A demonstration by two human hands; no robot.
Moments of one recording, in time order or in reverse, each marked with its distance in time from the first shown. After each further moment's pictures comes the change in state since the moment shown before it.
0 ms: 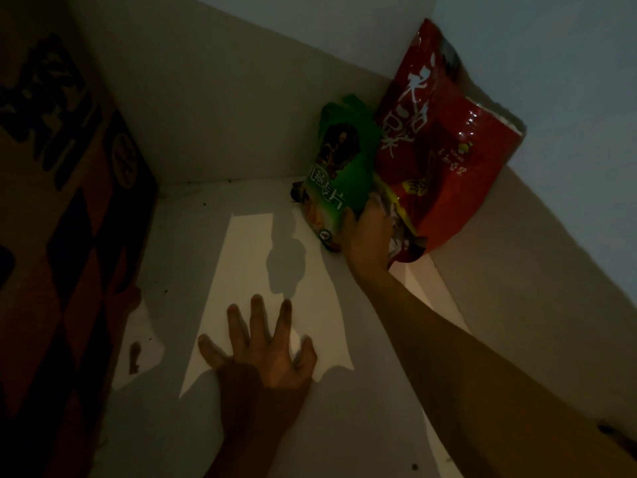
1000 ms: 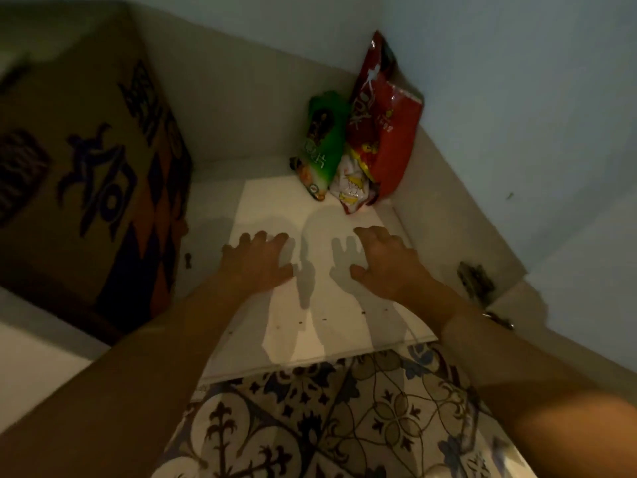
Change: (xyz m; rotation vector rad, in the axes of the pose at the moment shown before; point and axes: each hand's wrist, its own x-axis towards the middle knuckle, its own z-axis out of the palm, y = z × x) left_hand -0.060 -0.031 -0.106 0.066 -0.151 0.326; right_hand -0.163 0.027 -0.199 -0.547 -0.648 -0.291
